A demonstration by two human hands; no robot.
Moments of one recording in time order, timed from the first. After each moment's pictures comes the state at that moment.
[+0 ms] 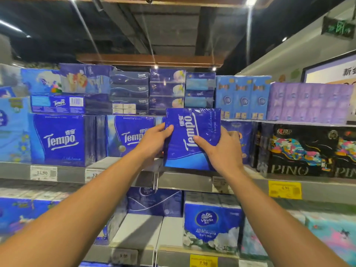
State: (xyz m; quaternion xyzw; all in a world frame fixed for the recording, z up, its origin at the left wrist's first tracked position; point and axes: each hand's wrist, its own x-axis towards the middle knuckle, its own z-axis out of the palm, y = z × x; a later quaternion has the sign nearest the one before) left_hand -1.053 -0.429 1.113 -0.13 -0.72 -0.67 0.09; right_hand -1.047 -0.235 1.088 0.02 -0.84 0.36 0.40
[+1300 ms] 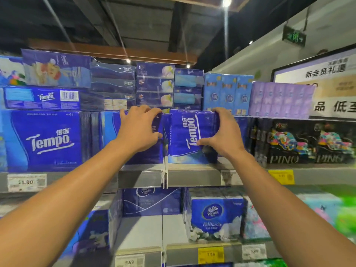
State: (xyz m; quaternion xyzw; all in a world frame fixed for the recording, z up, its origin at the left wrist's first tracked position) left_hand -1.089 -0.503 1.130 -0.19 -0.89 -0.09 0.40; right_hand -1.060 -0.247 1.111 0.06 -0.85 0.27 0.45
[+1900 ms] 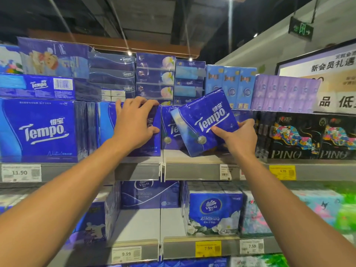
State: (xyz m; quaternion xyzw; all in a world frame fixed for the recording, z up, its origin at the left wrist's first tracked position) left_hand -1.100 -0.505 1.112 -0.20 -0.85 -0.13 0.47; right_hand -1.064 -0.222 1.085 -0.11 -0.76 0.44 0.46
